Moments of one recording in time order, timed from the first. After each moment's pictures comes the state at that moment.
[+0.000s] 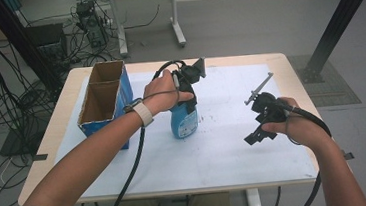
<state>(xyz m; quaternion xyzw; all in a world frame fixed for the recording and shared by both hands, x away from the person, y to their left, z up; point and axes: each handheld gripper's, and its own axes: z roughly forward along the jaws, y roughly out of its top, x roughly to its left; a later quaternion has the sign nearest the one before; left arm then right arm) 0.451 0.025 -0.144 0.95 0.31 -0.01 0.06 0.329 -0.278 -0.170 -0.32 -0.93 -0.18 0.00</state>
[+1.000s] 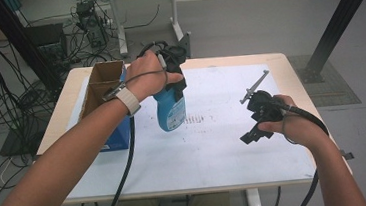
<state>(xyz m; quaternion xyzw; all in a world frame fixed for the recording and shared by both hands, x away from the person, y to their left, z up) 0.439 0.047 -0.068 0.91 0.40 -0.01 0.04 0.323 -0.265 -0.157 -0.30 -0.94 -0.18 -0.01</state>
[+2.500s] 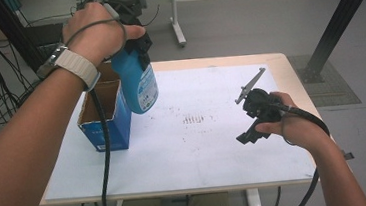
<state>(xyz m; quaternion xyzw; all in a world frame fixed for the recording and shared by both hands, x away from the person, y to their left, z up) 0.392 0.121 0.059 0.84 0.54 0.01 0.07 0.302 -0.247 -0.136 -0.26 -0.95 -0.19 -0.04</state>
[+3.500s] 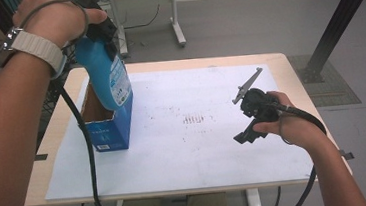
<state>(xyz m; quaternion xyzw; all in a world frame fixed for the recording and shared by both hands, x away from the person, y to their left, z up) 0.392 0.182 0.084 0.77 0.63 0.01 0.06 0.305 -0.246 -0.138 -0.25 -0.95 -0.20 -0.04</state>
